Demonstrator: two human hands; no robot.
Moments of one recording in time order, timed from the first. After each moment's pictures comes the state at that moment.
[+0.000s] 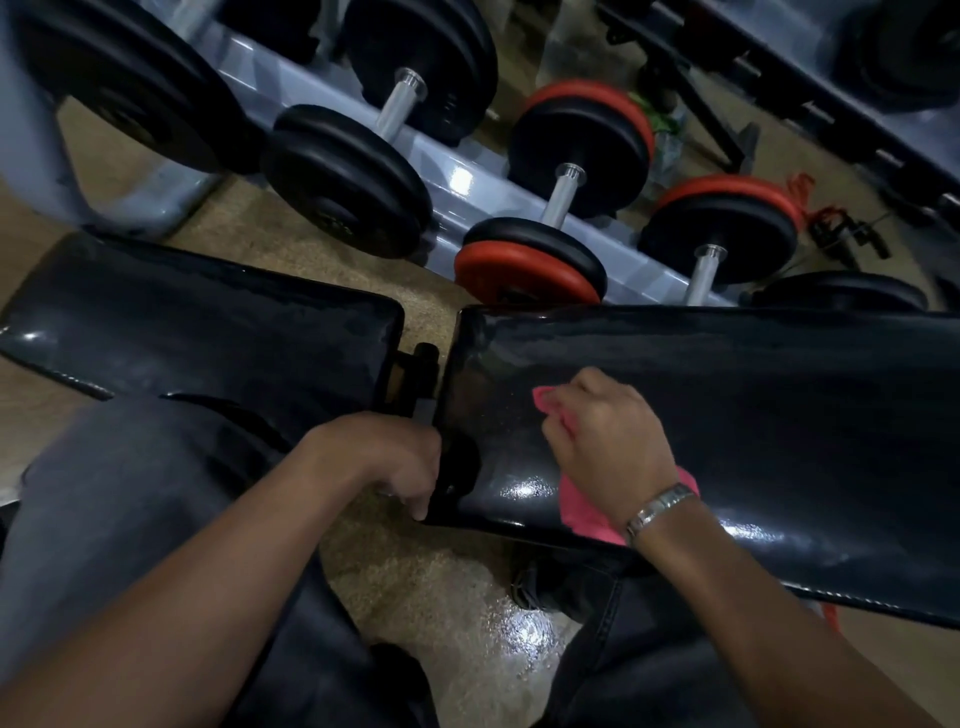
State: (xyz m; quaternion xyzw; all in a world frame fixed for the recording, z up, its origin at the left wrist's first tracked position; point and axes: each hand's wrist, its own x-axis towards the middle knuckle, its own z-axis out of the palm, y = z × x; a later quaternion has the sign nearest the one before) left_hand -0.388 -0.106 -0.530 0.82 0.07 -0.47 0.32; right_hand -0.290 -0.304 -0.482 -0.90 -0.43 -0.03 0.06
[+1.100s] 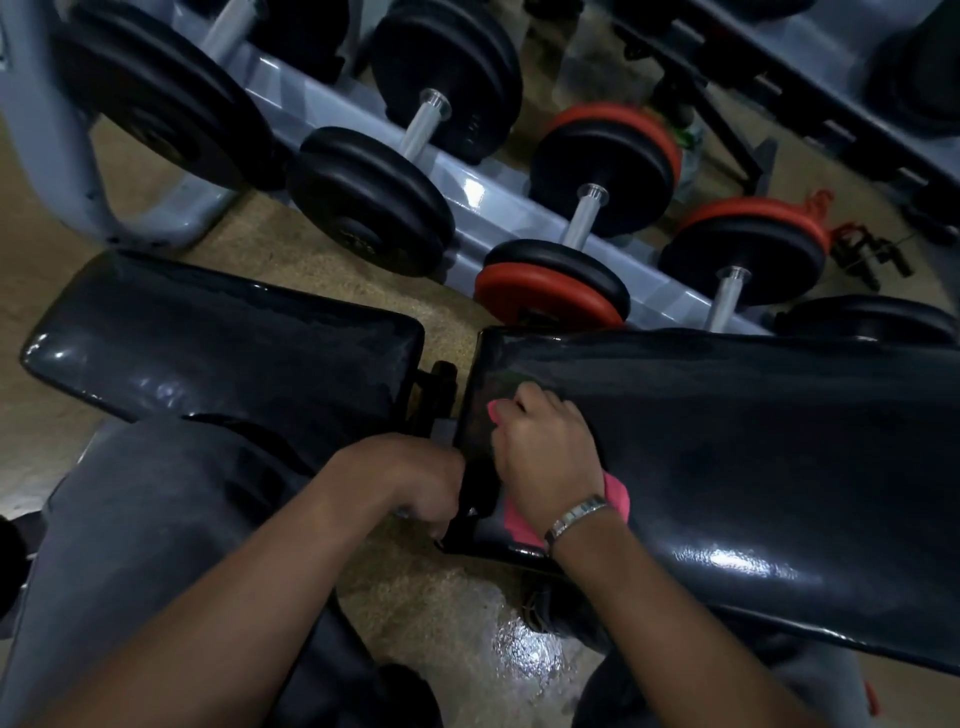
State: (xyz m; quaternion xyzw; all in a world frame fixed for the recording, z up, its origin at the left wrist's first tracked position) left_hand -0.384 -0.105 -0.532 0.83 0.06 -0.47 0.30; right_hand -0.314 -0.239 -0.524 -0.90 -0.43 -0.04 -0.02
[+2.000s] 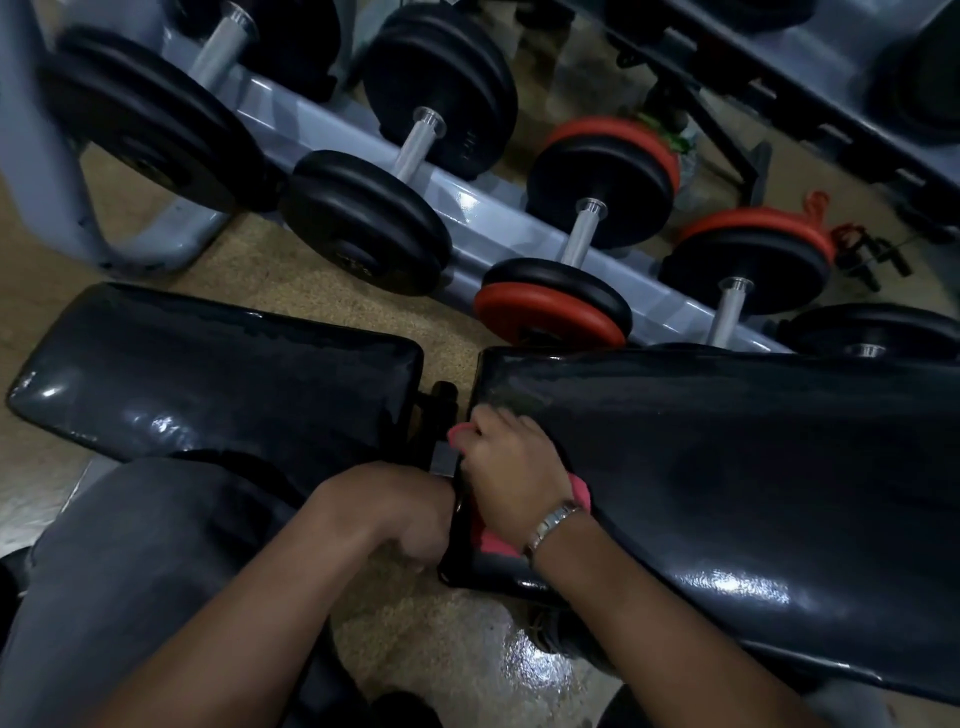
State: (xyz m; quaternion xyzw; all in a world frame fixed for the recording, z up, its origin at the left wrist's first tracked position) left_hand -0.384 -0.089 -0.550 0.82 -0.05 -0.50 0.28; right_hand -0.314 -0.212 -0.536 -0.87 -0.50 0.02 -0.04
